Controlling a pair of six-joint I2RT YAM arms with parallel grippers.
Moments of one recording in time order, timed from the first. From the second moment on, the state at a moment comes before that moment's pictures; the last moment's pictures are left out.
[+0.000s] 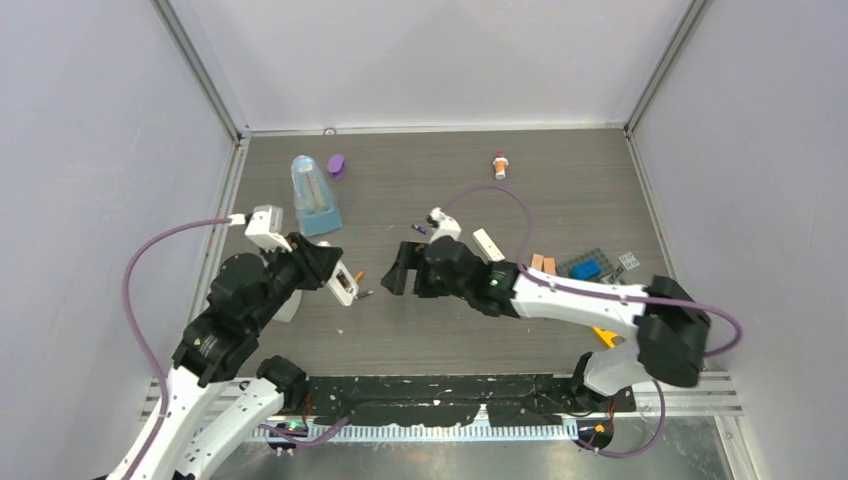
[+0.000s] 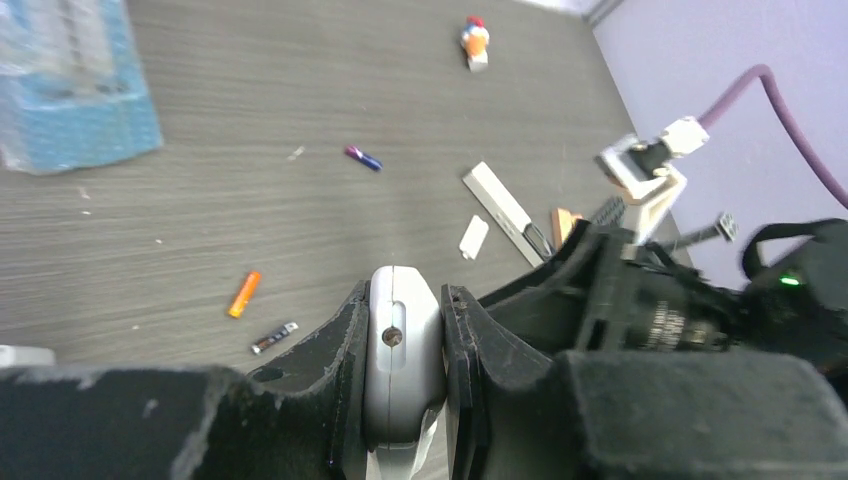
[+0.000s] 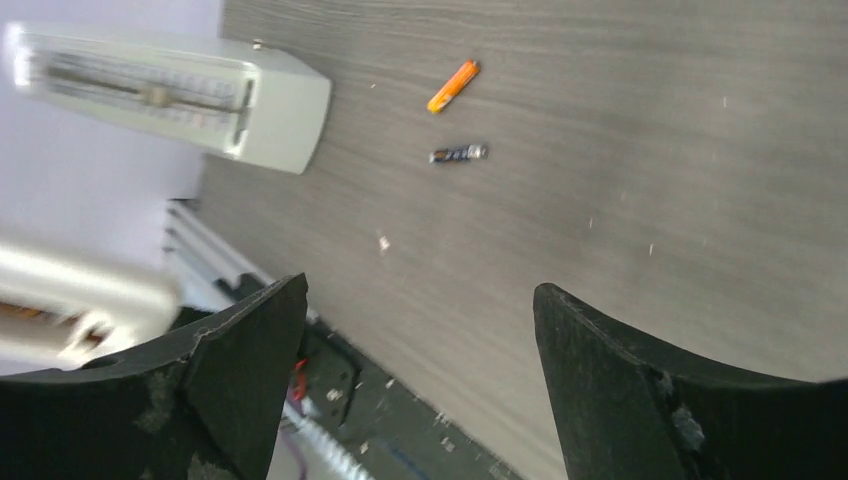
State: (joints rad) left arm -0.53 0.55 0.84 -0.55 -0.06 -0.54; right arm 1.07 1.35 0.87 -0.04 0.15 1.00
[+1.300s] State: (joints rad) left arm -0.53 0.42 0.95 -0.80 -0.31 -0.56; right arm 1.01 2.17 1.55 -0.13 0.02 -0.06
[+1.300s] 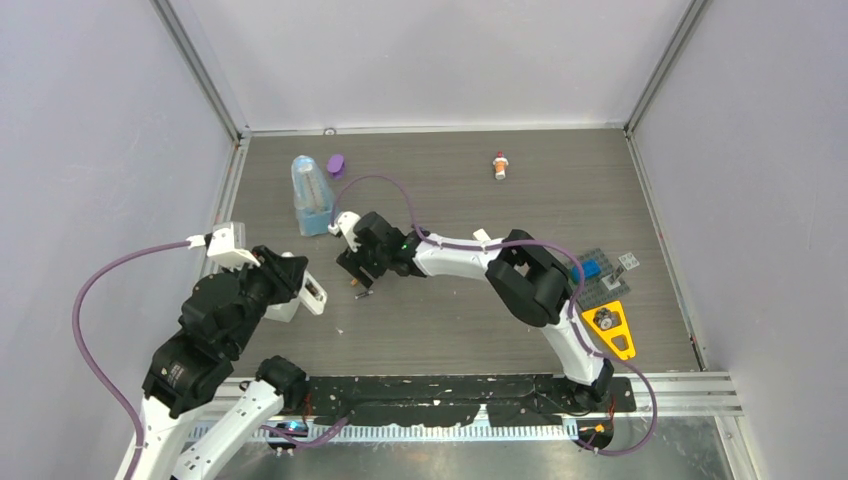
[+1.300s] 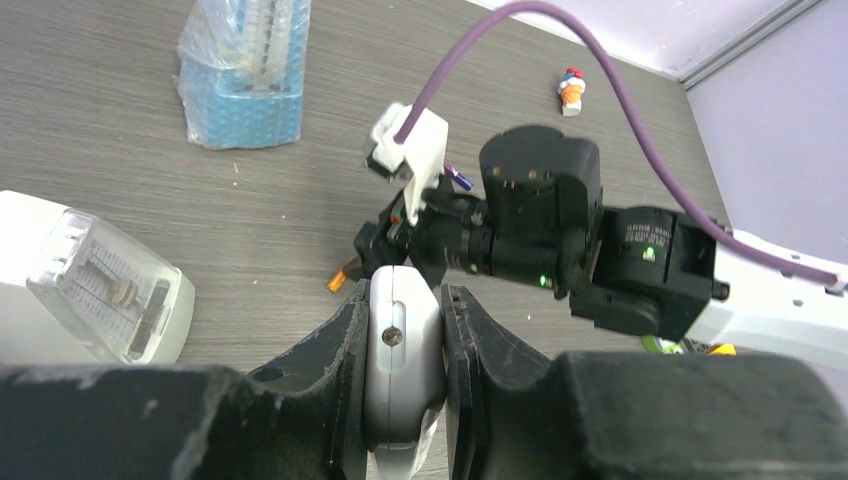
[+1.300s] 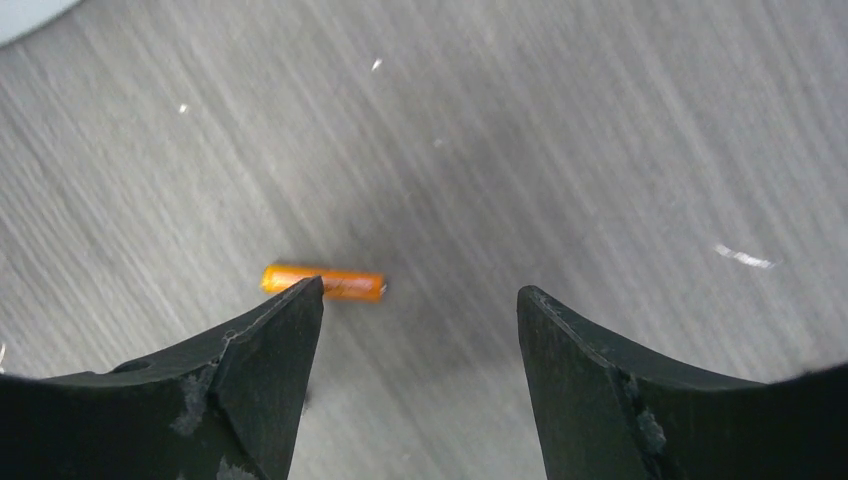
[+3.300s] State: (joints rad) left arm -0.53 0.47 0.96 -0.80 -0.25 -0.56; right arm 0.98 2.03 1.49 -0.51 -0.33 -0.55
